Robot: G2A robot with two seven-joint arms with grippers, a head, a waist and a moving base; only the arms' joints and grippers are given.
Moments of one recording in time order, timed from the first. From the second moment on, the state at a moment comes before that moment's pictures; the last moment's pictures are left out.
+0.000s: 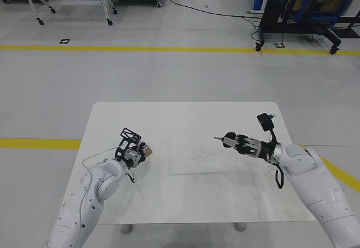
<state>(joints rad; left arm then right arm) 1.32 -1.16 -1.20 -1.46 1.14 -0.30 -0.41 -1.19 -0.99 1.22 -1.27 0.07 -1.01 0.76</state>
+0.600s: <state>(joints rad) 0.99 -1.22 -1.12 -1.12 0.34 -0.47 -0.75 -1.19 -0.99 1.22 -1.27 0.07 -1.01 0.76</state>
